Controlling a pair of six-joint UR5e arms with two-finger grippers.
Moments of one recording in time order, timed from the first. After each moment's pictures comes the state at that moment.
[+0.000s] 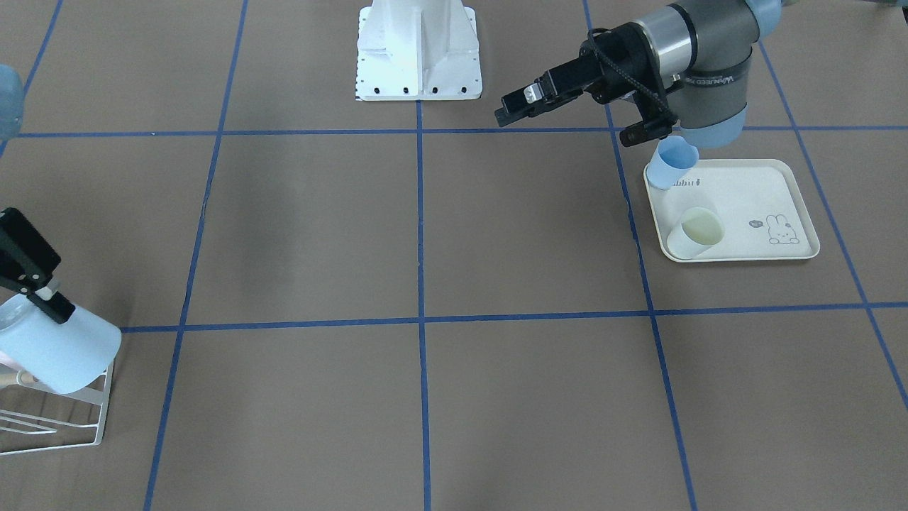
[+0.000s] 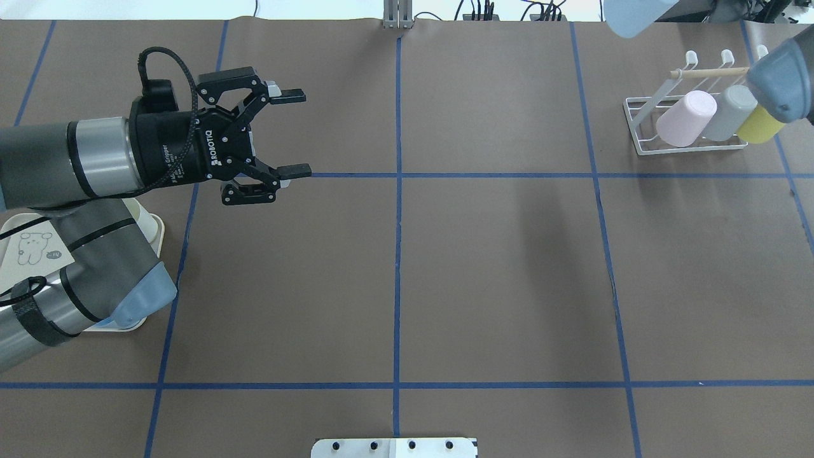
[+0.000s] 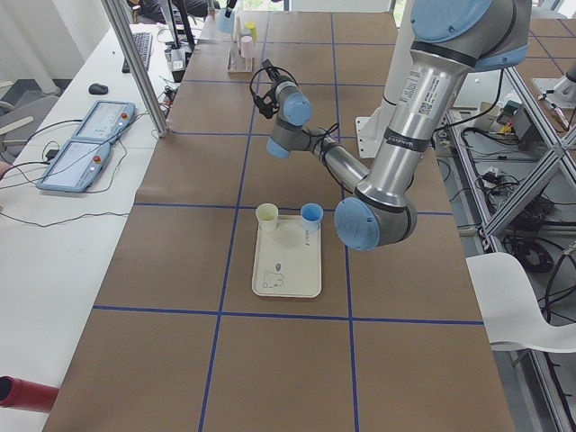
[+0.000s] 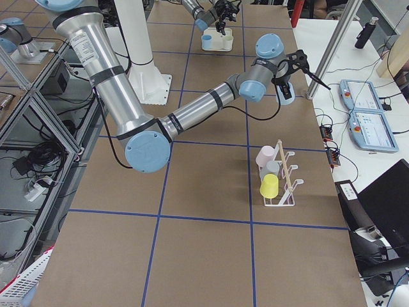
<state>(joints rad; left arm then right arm) -0.72 -1.98 -1.71 -3.15 -1.89 -2.50 1.28 -1.07 1.64 -1.18 2.26 0.62</state>
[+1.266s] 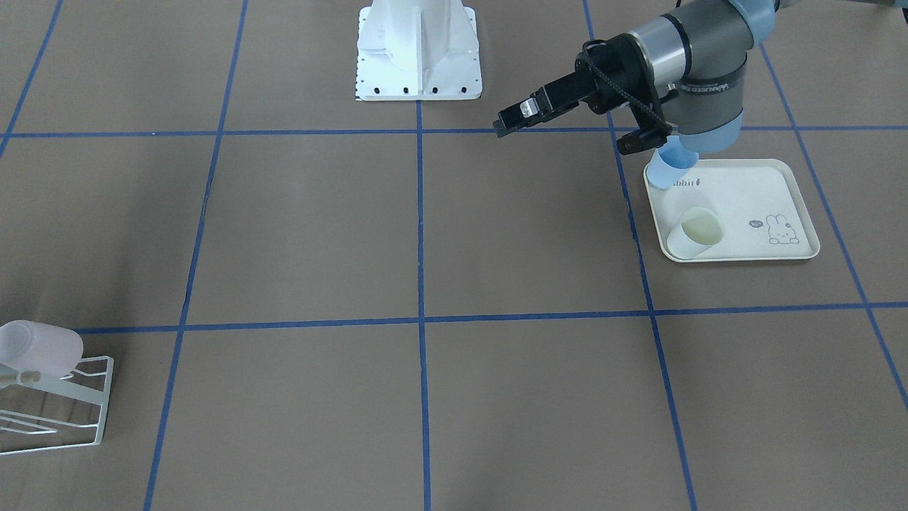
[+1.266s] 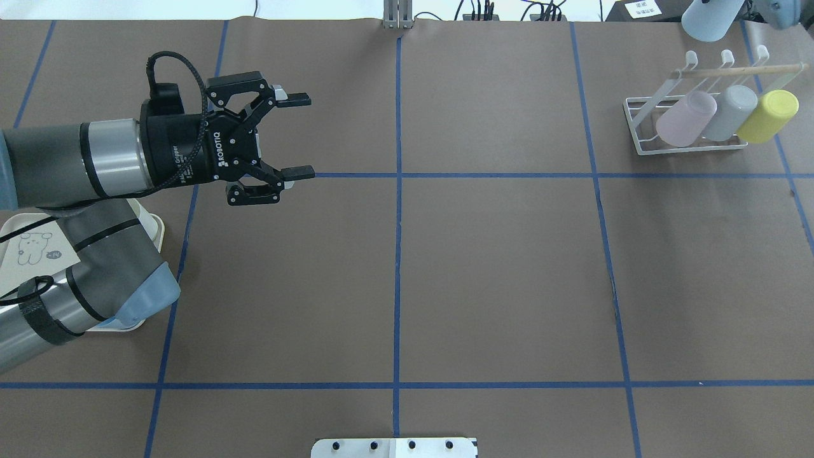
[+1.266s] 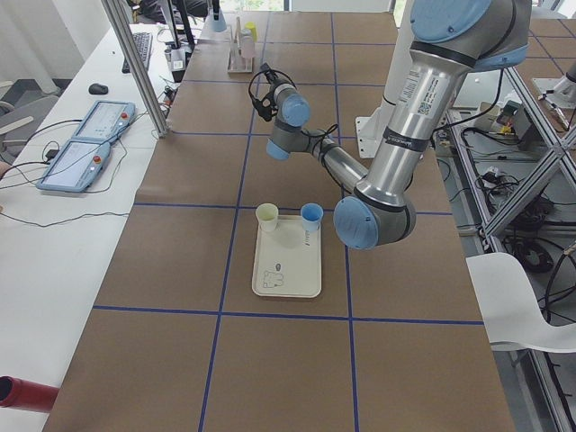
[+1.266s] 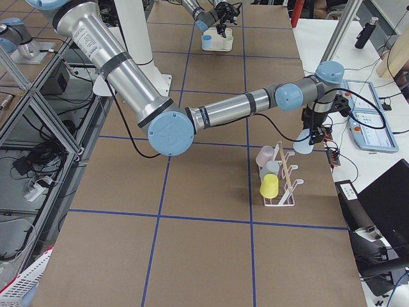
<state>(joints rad) -0.72 -1.99 -1.69 -3.14 -1.89 -2.50 1.36 -0.88 1.18 -1.49 2.27 0.22</state>
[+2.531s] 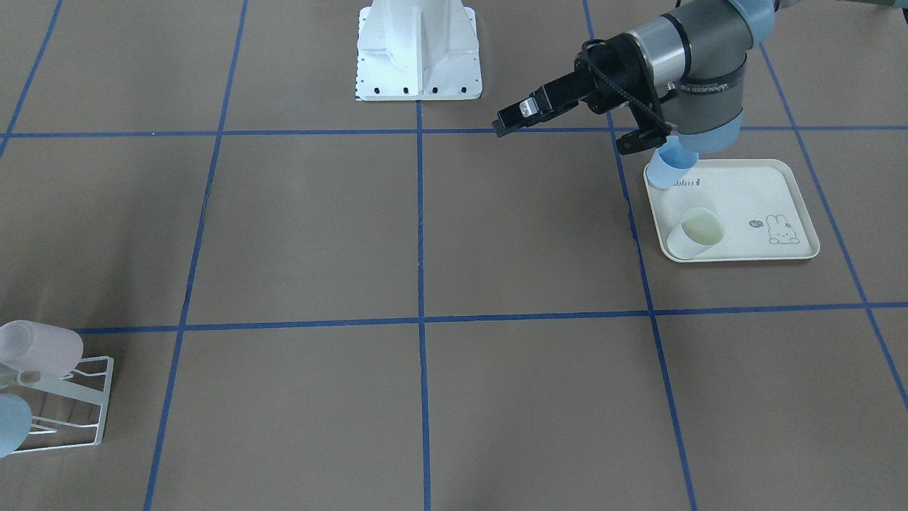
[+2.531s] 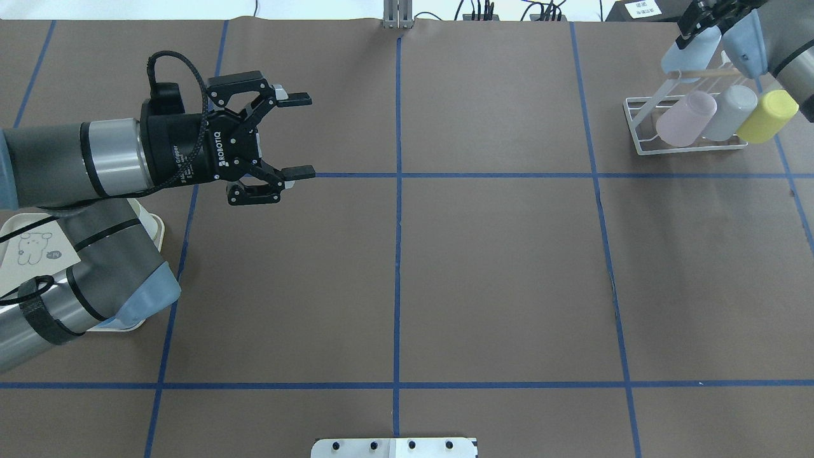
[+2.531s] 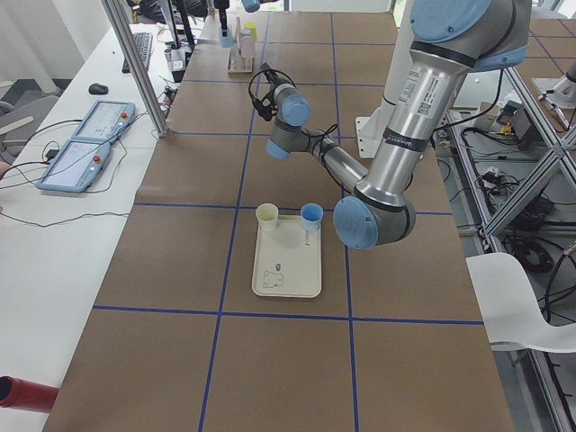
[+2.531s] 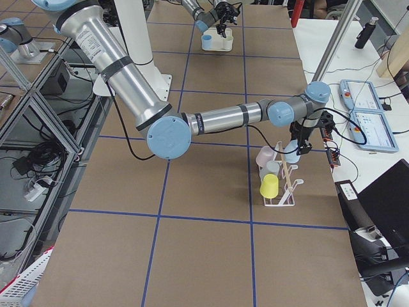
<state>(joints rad) -0.72 -1.99 -1.69 -3.14 -1.89 -2.49 1.29 -0.93 1.13 -1.39 2.28 0.22</state>
